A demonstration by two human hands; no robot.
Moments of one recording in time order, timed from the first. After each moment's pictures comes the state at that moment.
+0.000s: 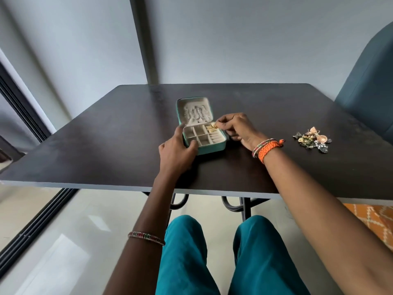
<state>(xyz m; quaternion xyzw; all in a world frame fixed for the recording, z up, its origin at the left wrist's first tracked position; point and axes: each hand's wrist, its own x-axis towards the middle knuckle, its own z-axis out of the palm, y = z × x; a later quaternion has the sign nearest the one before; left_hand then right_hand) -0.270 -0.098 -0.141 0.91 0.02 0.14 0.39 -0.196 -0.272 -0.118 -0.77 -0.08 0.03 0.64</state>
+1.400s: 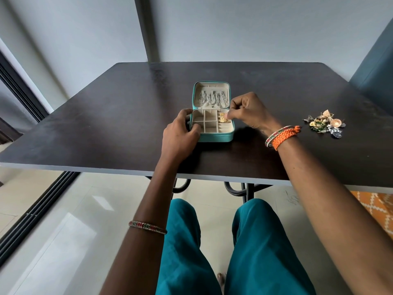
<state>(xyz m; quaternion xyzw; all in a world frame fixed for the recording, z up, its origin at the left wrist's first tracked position) -0.268 -0.093 -0.149 0.87 0.00 0.14 0.46 -0.199 -0.280 -0.124 -0.86 -0.20 -0.06 0.47</state>
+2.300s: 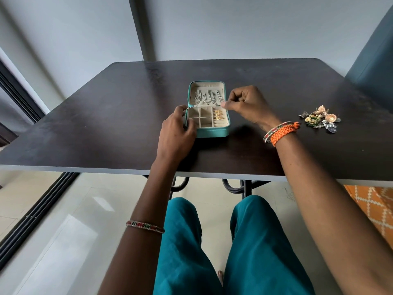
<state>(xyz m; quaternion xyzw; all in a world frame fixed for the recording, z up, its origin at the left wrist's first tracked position) -0.268 -0.096 -0.151 0.88 -0.04 0.22 0.41 -0.204 -0.286 -0.118 -0.85 -0.17 -0.08 0.49</state>
